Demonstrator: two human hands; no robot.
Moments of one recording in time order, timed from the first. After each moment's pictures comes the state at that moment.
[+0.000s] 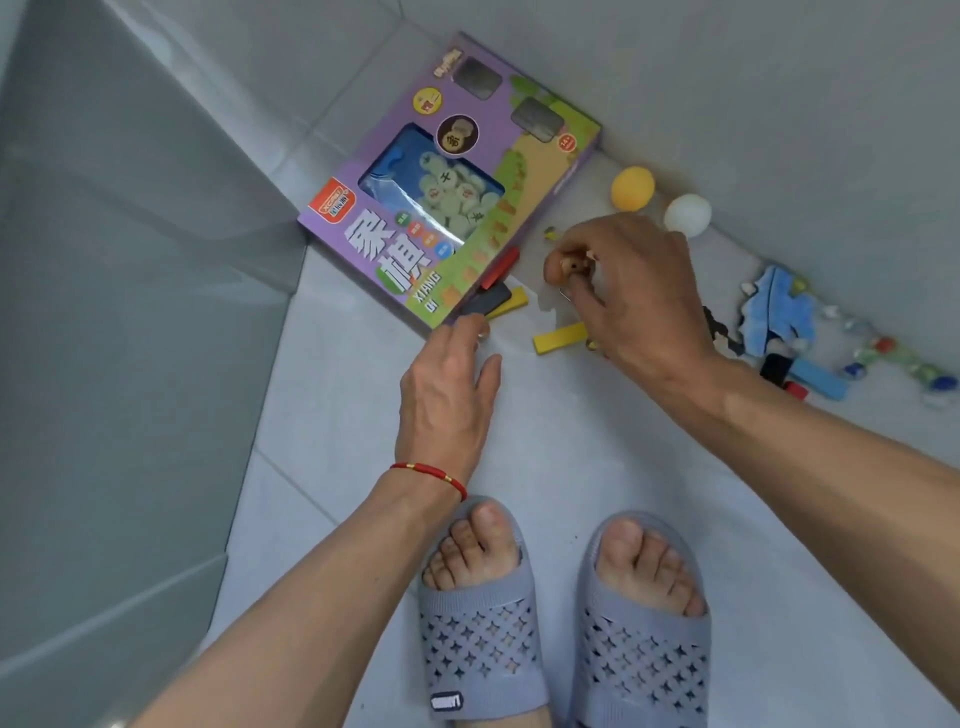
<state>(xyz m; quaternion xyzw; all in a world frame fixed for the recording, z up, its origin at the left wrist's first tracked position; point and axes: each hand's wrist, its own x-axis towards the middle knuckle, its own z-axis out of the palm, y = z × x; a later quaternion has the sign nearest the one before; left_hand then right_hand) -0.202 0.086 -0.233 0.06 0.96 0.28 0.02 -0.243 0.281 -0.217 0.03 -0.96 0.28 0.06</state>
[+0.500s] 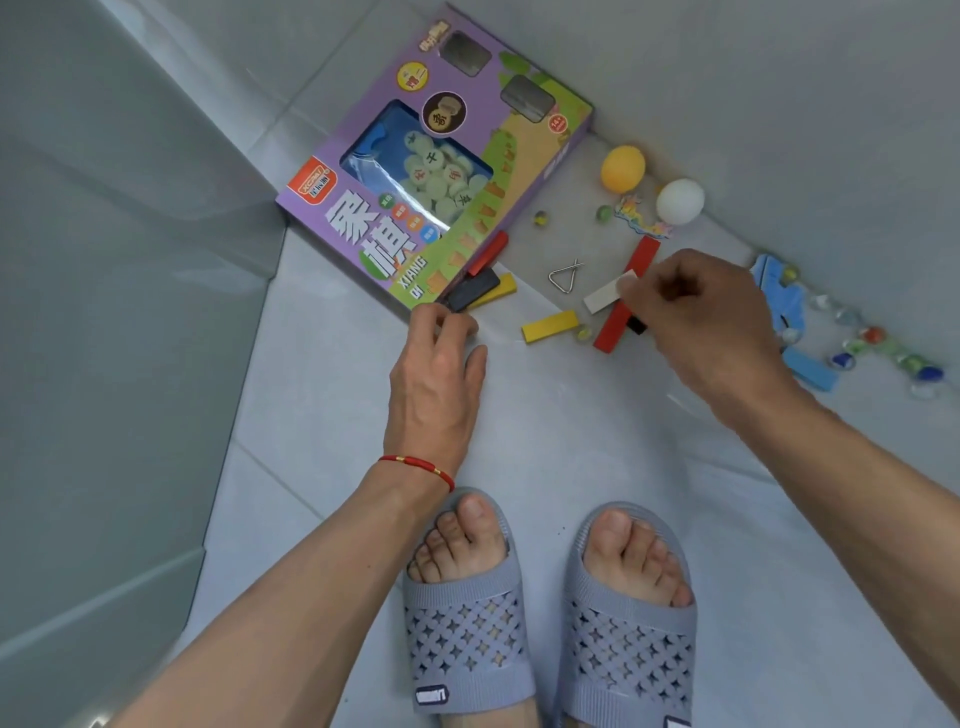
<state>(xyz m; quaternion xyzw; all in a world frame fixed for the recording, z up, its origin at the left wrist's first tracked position) -0.200 0.085 -0.247 0.08 0.96 0.28 -0.01 -0.208 0.315 -0.206 -0.26 -0.84 0.47 -0.06</state>
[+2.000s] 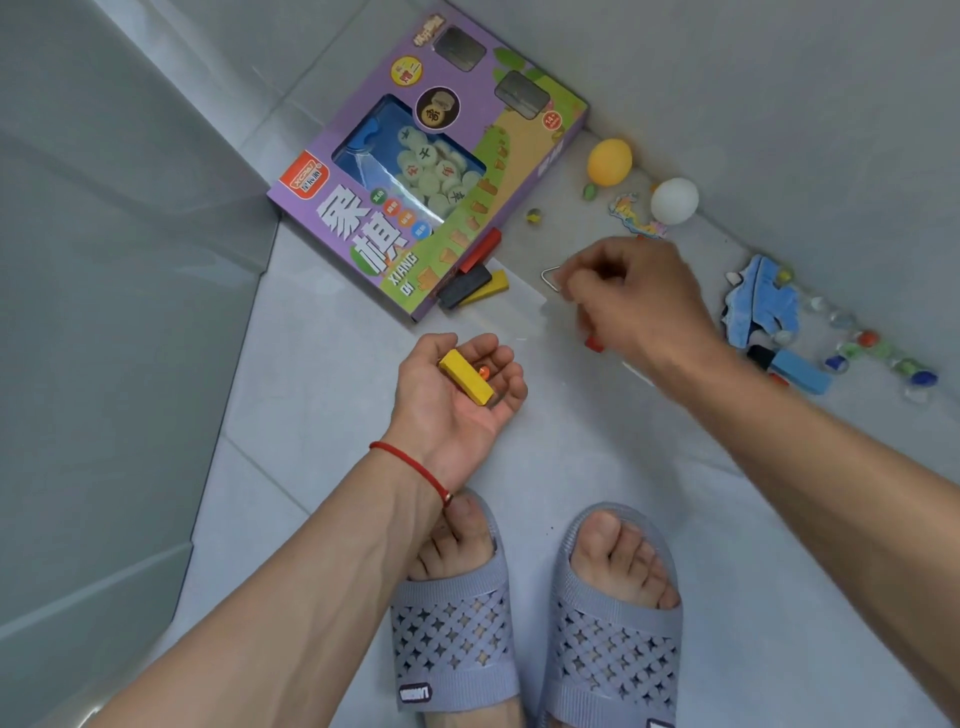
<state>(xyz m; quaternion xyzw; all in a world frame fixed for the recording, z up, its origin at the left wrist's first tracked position) -0.204 0.114 -0.212 -0.46 0.30 0.79 0.28 -0.234 0.285 -0.202 -0.19 -0.85 0.49 -0.11</state>
